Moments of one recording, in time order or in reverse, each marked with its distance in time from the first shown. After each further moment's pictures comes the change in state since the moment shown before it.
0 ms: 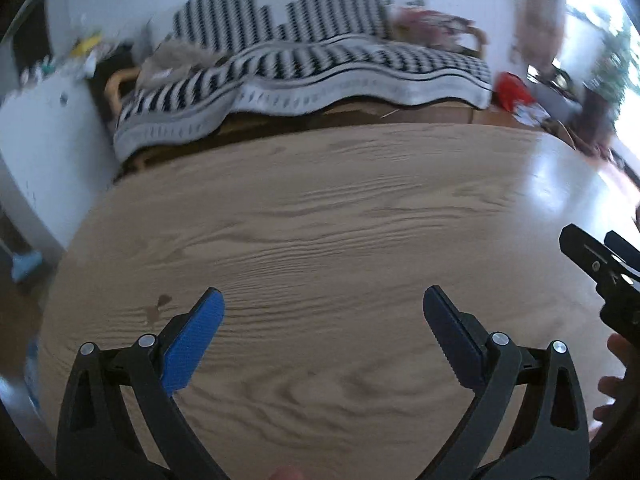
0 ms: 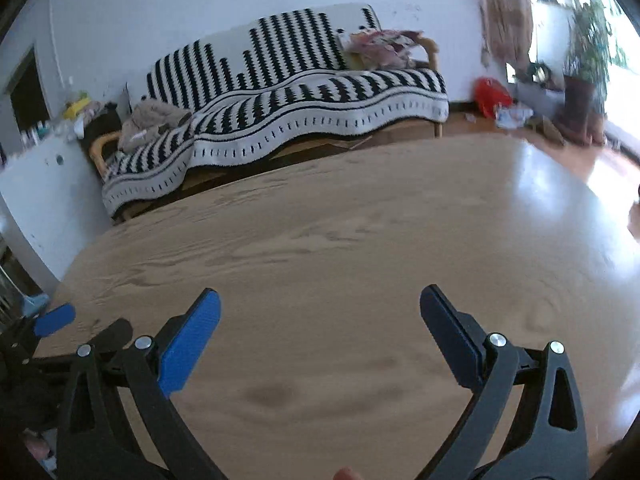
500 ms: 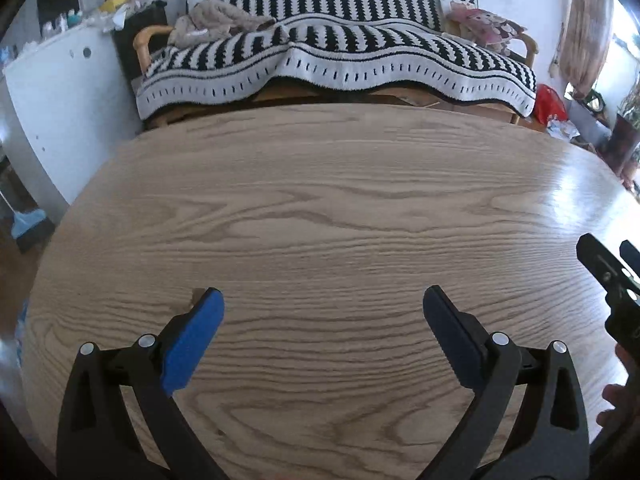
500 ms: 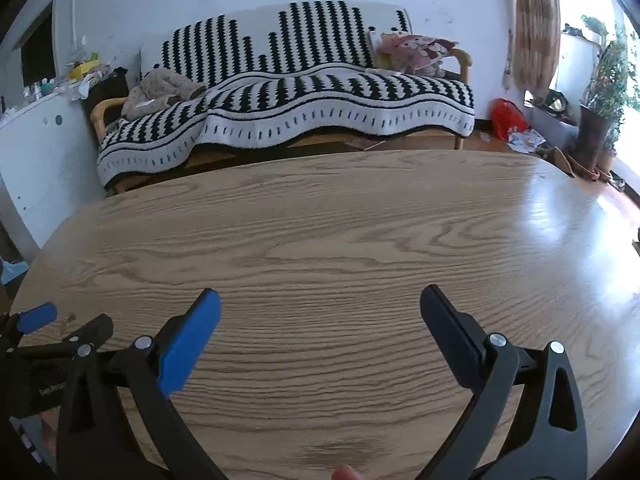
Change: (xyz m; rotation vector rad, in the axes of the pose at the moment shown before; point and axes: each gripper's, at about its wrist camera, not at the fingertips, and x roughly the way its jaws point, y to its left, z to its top) left arm 0.048 0.071 0.001 -0.091 0.054 0.017; right arm 0.041 0.047 -0.012 -0.070 0.018 0.002
